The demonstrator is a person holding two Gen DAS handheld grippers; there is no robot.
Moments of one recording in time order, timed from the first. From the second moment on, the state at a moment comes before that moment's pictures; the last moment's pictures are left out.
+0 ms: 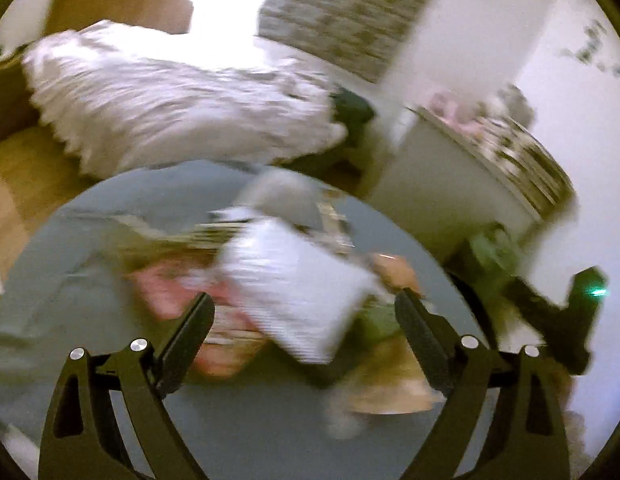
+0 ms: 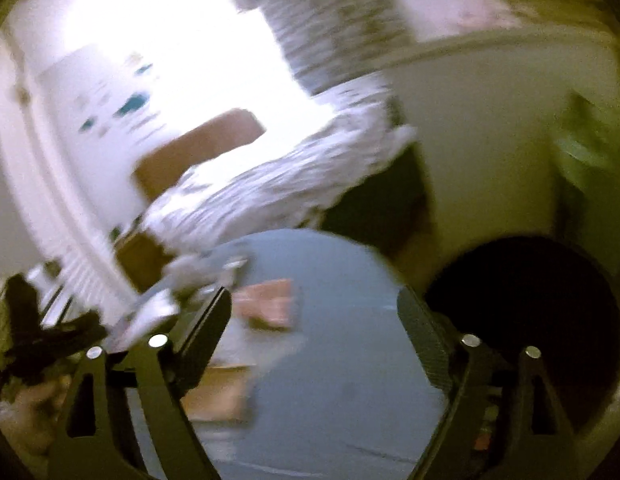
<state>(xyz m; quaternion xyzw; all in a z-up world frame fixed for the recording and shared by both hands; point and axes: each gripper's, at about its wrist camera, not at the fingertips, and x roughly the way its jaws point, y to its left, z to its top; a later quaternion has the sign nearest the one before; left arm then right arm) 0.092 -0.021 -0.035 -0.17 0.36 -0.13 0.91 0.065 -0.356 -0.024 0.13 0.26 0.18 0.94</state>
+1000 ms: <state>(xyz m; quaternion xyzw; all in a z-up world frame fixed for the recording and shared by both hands) 0.160 0.006 -0.034 0.12 0.36 -0.28 0.88 0.240 -0.135 -0.018 0.06 0.45 0.23 0.86</state>
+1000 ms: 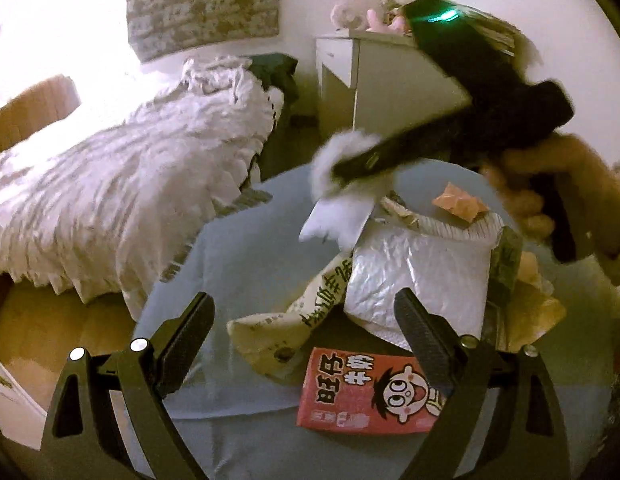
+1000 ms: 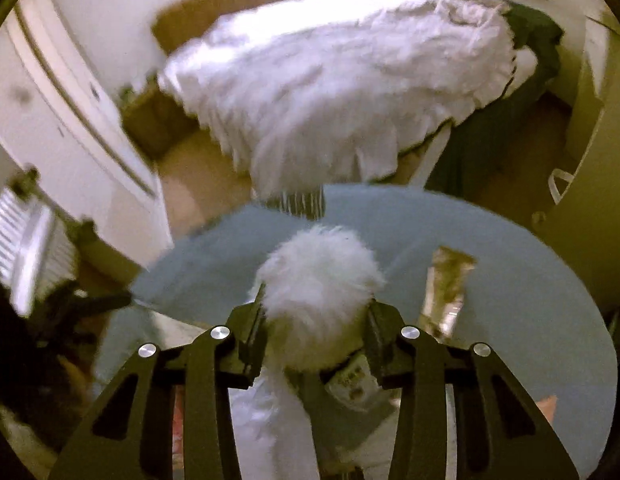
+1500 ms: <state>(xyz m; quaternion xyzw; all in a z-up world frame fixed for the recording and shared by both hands) 0.200 -0.009 -0.062 0.22 0.41 -0.31 0.83 0.128 -0.259 0.006 0.18 0.37 0.24 0.88</state>
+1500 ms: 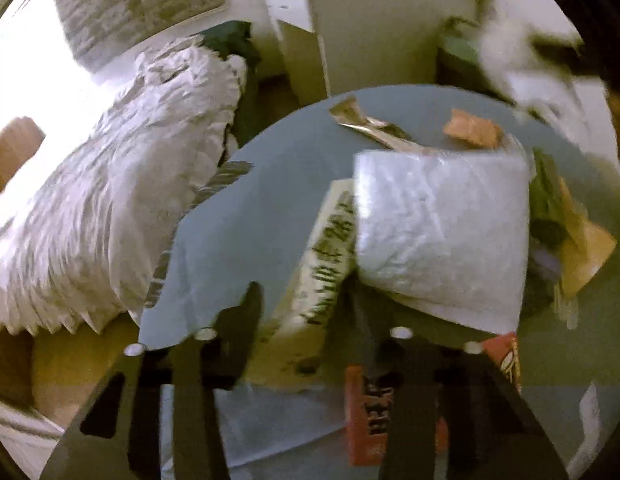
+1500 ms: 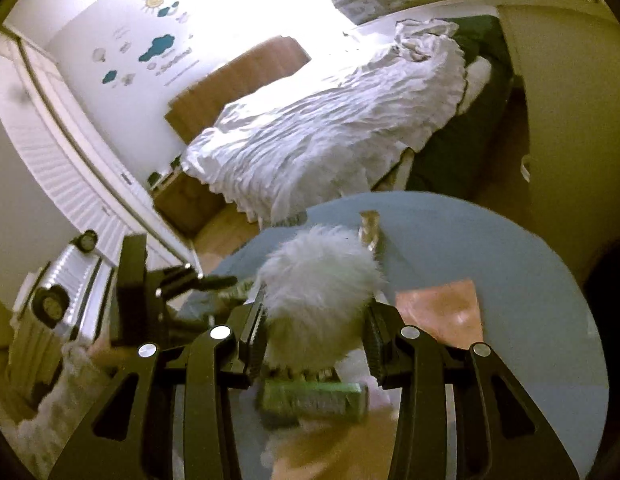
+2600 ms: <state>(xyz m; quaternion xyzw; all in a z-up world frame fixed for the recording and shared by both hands) 0.156 -0.255 0.007 -0.09 0.36 -0.45 0.81 0.013 -0.523 -0.054 0.30 0.18 0.00 0.94</state>
